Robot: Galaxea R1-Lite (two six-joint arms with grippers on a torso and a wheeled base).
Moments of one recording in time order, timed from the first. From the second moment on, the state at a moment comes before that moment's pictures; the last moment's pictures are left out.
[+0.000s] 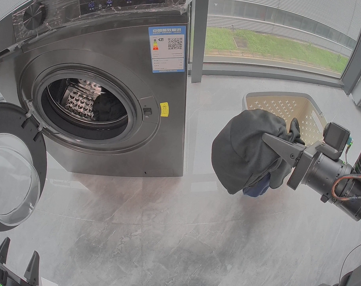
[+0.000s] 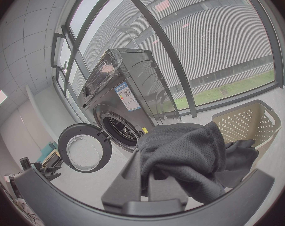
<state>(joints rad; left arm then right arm) 0.00 0.02 -0.02 0.00 0.02 -0.05 0.72 1.40 -0.51 -0.98 -0.08 0.24</state>
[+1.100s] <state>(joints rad) 0.00 0.02 -0.02 0.00 0.02 -0.05 0.72 1.40 -0.50 -0.99 -0.08 0.25</state>
